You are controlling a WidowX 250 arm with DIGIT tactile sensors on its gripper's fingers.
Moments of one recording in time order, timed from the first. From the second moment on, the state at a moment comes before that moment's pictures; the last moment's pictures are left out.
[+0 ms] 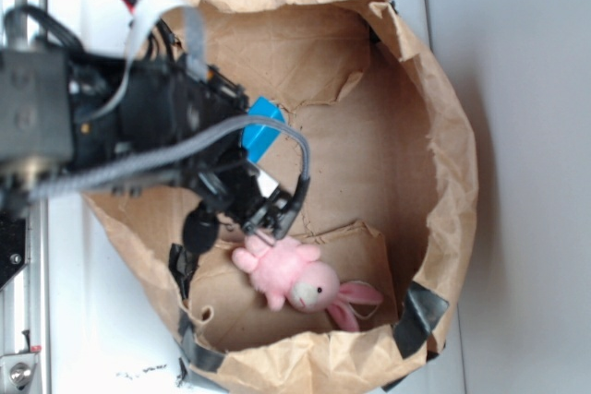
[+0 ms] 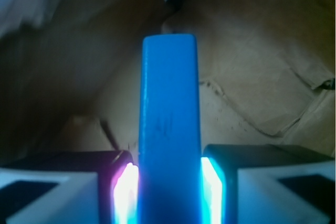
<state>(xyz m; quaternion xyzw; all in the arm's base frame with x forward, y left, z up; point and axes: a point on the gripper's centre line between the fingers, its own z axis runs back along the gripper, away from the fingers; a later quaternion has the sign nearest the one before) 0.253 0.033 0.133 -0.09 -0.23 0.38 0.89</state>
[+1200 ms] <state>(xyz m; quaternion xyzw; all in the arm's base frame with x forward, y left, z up) 0.255 0.017 0.171 0.00 -0.10 0.30 0.95</state>
